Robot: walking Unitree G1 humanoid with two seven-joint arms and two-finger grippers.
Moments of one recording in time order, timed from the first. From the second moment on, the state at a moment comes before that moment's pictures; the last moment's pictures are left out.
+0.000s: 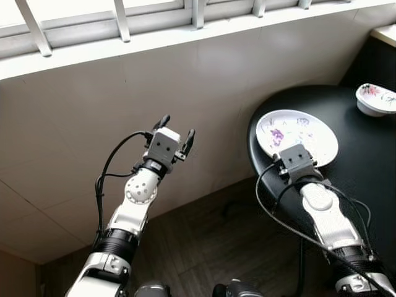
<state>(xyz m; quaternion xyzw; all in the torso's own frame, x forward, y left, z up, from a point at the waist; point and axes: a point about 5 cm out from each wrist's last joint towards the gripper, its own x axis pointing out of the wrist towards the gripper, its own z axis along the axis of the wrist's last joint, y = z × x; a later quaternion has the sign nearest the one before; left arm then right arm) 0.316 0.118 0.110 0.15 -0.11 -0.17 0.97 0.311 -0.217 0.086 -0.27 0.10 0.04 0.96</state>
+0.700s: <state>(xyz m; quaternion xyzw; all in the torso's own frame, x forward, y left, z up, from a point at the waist) 0.316 0.119 0.110 0.15 -0.11 -0.17 0.97 0.326 -0.241 0.075 -0.25 0.16 0.11 0.95</state>
